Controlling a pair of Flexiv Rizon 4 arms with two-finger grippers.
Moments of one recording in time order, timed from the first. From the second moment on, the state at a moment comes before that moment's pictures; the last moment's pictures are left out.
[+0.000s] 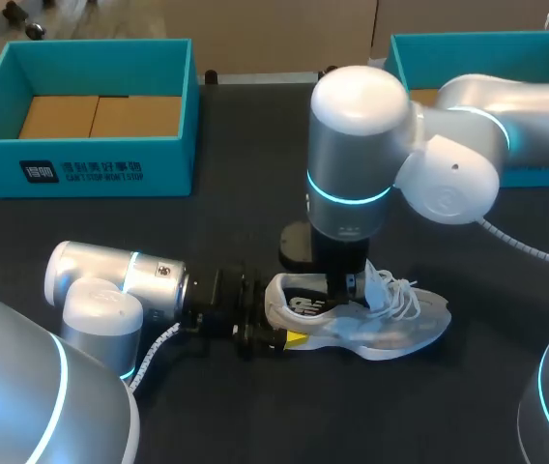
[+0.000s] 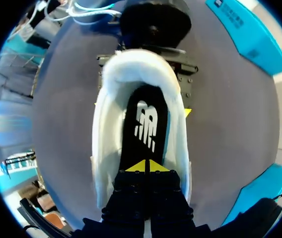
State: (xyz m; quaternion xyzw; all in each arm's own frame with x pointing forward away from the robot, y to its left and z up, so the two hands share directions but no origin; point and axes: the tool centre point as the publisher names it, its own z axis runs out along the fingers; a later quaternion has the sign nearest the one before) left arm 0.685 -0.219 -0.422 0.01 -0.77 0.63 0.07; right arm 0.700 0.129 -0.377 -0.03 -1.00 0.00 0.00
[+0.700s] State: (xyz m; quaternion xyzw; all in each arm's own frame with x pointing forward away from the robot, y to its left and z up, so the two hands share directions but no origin) left arm 0.685 -0.219 -0.422 0.01 -0.77 0.63 0.07; right arm 0.696 0.099 -0.381 -0.08 -1.00 -0.01 -0.02
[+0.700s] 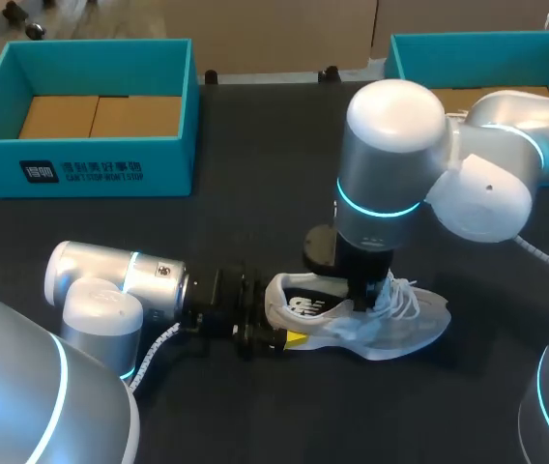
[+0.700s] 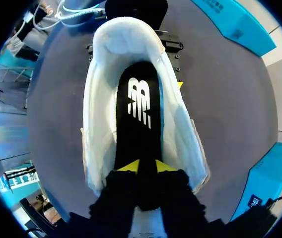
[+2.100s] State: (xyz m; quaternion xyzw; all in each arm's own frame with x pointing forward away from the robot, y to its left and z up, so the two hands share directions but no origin) left arm 0.684 -0.219 -0.422 0.01 -0.77 0.63 0.07; right arm 0.672 0.108 -0.406 -0.08 -0.99 -0.03 0.11
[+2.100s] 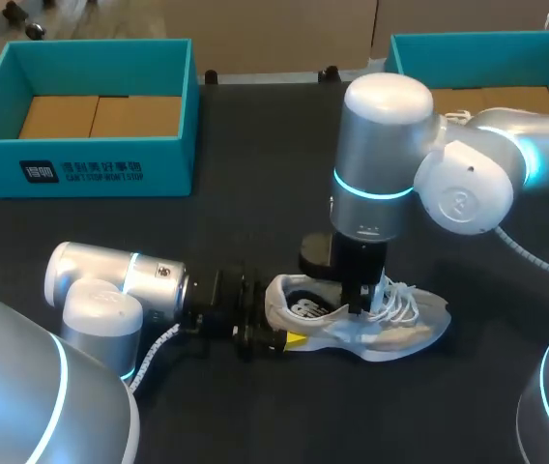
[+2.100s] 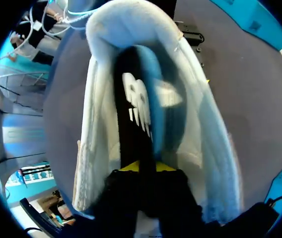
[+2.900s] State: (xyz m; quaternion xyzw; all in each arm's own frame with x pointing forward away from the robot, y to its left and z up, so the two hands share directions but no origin) left arm 0.685 -0.219 -0.422 0.01 -0.77 0.63 0.07; right arm 0.677 0.104 -0.374 -0.08 -1.00 -0.03 0.01
